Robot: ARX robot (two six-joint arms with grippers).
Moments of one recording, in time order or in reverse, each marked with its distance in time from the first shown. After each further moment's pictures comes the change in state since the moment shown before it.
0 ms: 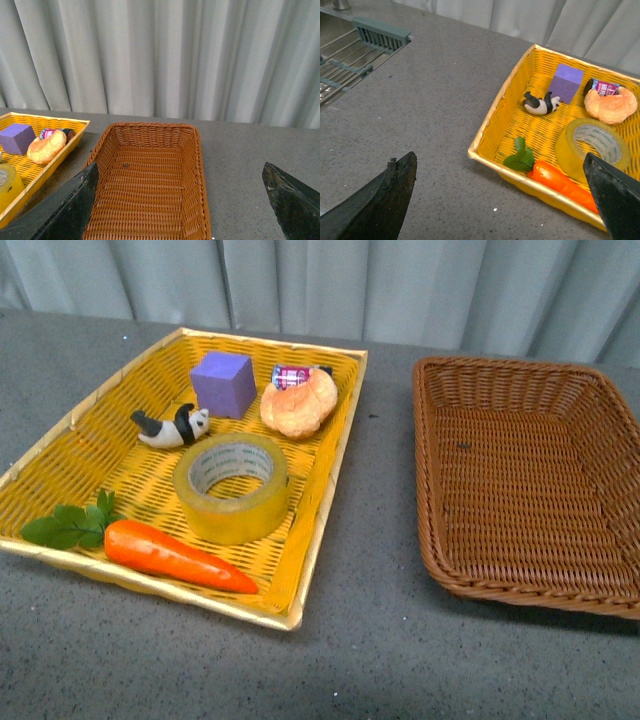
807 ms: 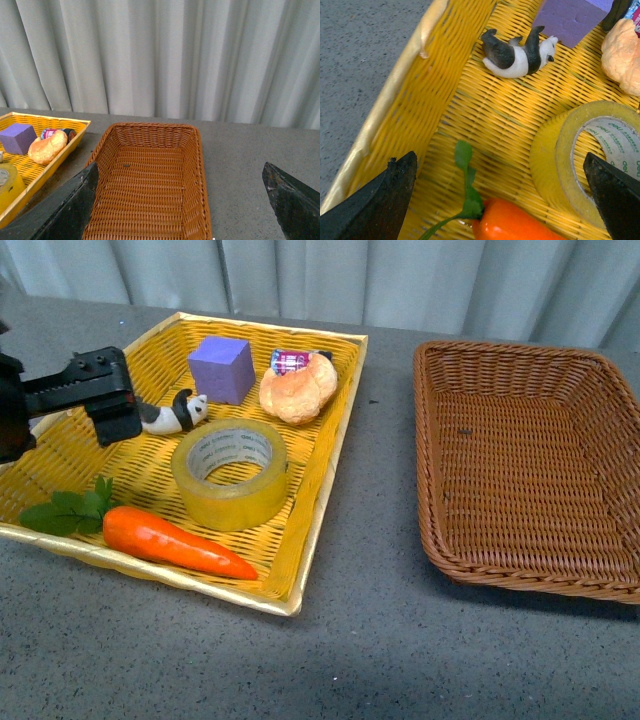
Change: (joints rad) left arm -0.052 1.378 0.607 0.328 0.125 -0.110; right arm 0.000 0.000 0.000 0.000 0.000 0.000
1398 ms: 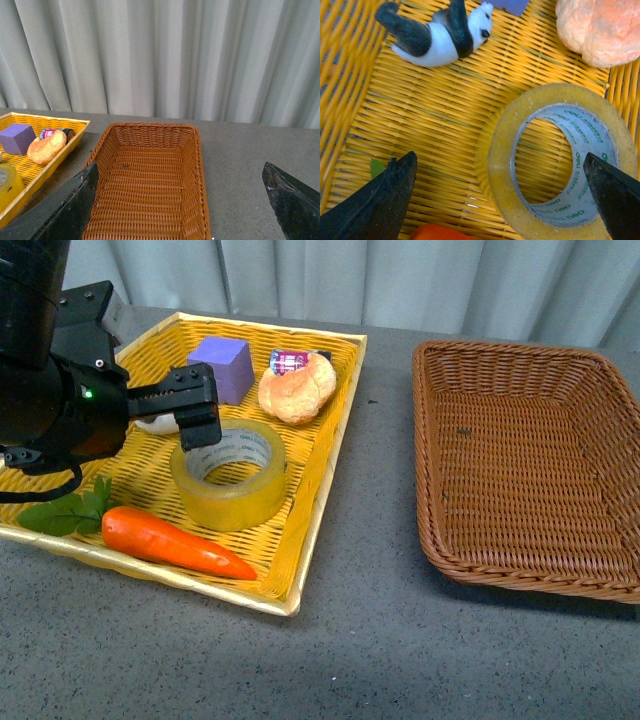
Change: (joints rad) left arm -0.092 0.155 0.152 -0.061 0.060 0.016; right arm 0.000 0.000 0.000 0.000 0.000 0.000
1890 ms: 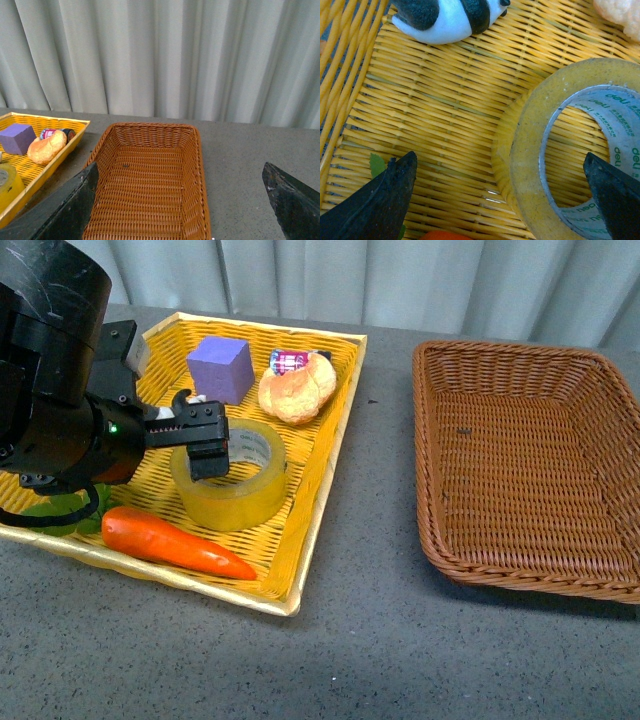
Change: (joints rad) left arm -0.014 0.078 0.016 0.013 -0.055 0.023; right arm 0.000 0.000 0.000 0.000 0.000 0.000
